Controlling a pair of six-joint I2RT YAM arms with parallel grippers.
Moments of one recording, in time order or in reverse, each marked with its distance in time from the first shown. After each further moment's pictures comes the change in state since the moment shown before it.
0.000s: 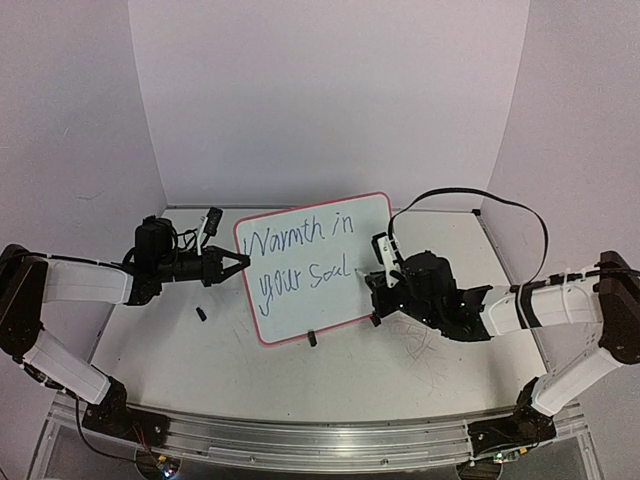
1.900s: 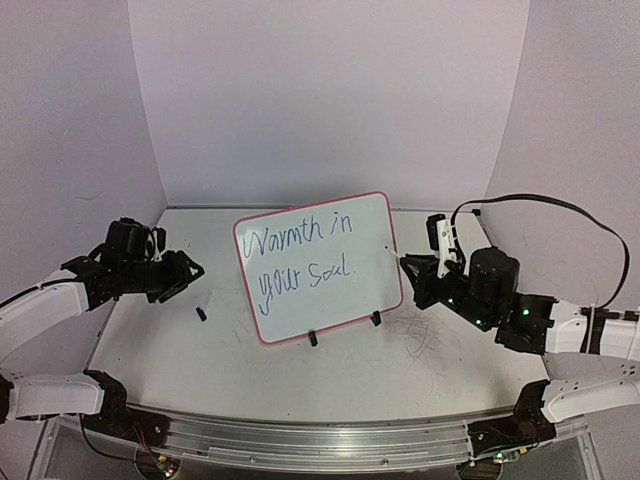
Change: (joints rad) left arm 0.001 -0.434 0.054 -0.836 -0.620 -0.470; right arm -0.004 -0.453 -0.127 -0.110 -0.012 0.028
